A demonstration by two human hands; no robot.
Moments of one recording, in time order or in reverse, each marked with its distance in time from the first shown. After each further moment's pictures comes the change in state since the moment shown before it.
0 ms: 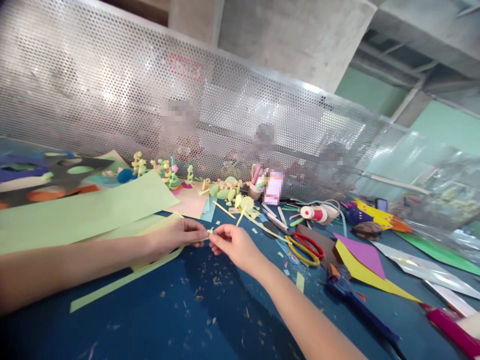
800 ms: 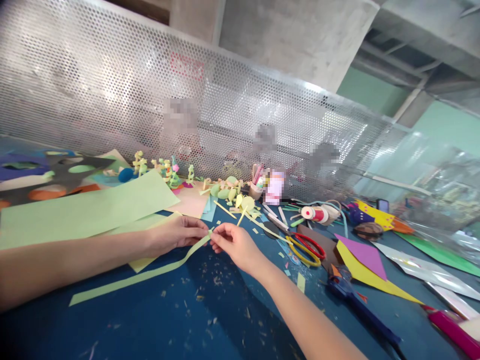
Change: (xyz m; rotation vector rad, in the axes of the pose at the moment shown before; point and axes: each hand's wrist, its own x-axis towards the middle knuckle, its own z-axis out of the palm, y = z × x) left_hand 0.001 0.003 -0.002 -0.280 -0.036 -0.070; right_hand 0.001 0.005 -0.002 -0.024 -0.012 -0.064
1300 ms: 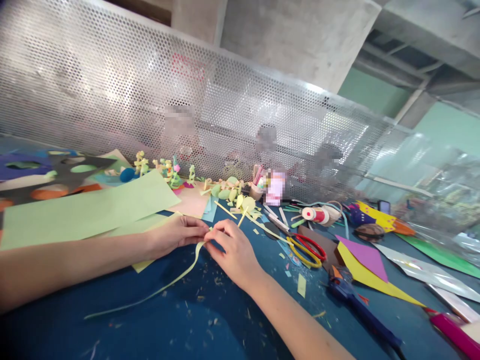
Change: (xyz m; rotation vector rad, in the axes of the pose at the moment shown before) left_hand 0.002 -0.006 -0.001 -0.117 0.090 0.018; right_hand -0.010 0.001 0.011 -0.745 0.245 -0.588
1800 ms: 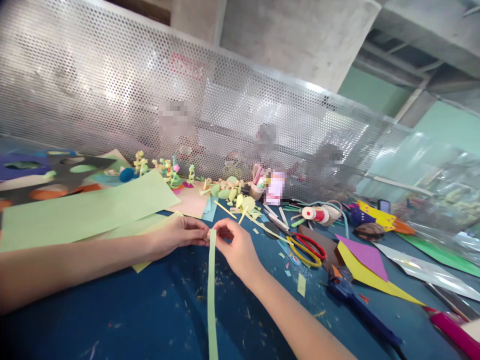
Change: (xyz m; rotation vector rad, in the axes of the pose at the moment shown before) left_hand -0.006 0.005 0.008 0.109 -0.044 0.022; right_hand 0.005 0.004 0.005 0.560 0.030 0.410
